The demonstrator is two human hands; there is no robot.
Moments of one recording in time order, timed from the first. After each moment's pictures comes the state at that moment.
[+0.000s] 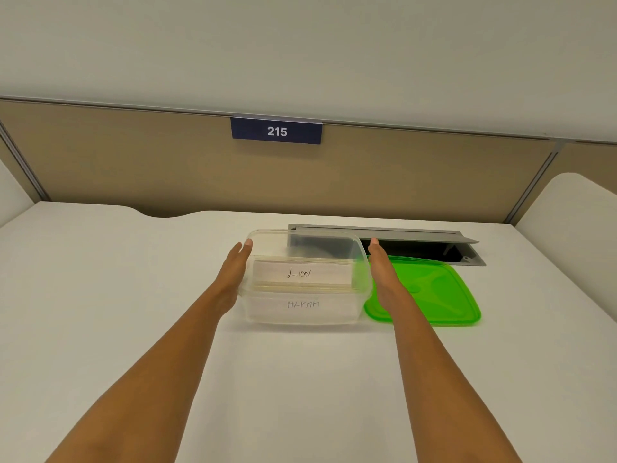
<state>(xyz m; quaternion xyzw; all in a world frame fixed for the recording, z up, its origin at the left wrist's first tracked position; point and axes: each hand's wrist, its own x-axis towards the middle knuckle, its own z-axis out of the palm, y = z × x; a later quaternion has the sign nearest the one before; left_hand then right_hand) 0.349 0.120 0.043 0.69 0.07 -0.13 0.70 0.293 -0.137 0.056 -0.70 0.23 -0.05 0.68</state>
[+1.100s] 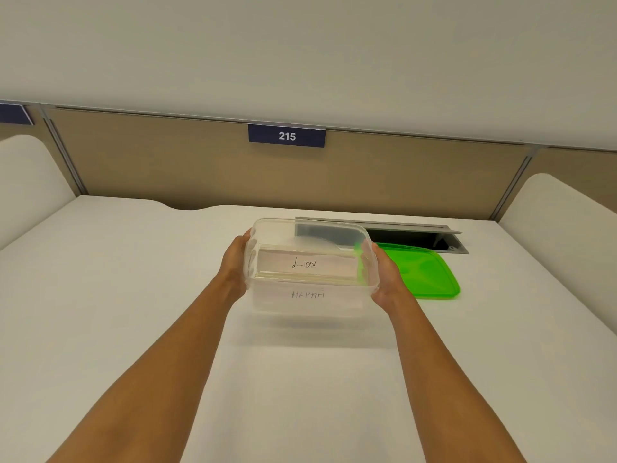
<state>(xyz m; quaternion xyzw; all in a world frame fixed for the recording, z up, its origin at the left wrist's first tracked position) 0.265 0.141 0.087 0.55 0.06 -0.15 0.82 0.212 -0.112 0.077 -0.52 0.18 -0.03 0.83</state>
